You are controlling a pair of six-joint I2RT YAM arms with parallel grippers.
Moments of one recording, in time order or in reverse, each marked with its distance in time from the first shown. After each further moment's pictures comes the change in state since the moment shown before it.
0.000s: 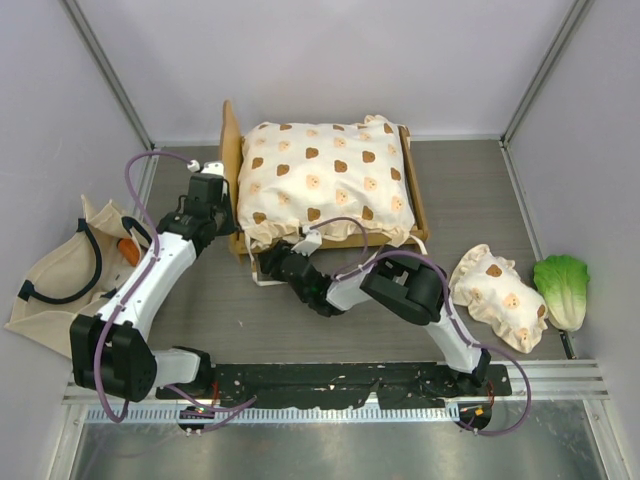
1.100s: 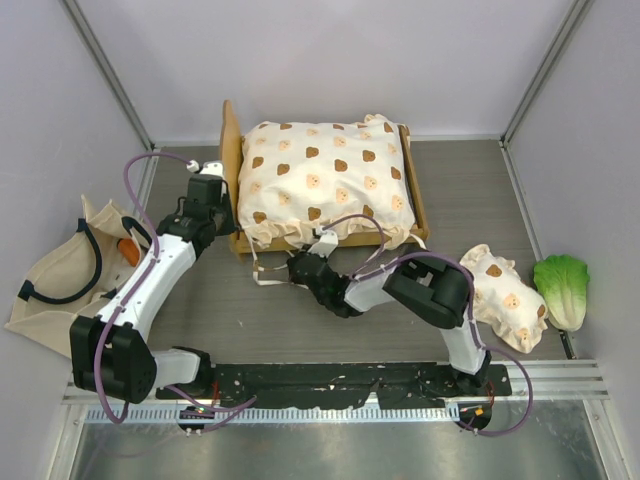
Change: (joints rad) left arm 0.002 -0.008 -0.023 0.047 0.011 0.000; right arm -0.013 -0.128 -0.155 -0.089 0.068 -0.051
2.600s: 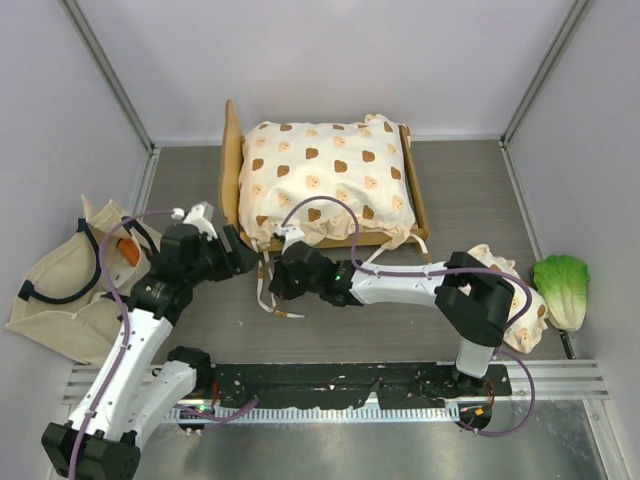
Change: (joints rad) left arm -0.003 -0.486 -0.209 -0.119 0.313 -0.238; right arm 0.079 -0.274 0.202 -0.661 -0.458 -0.275
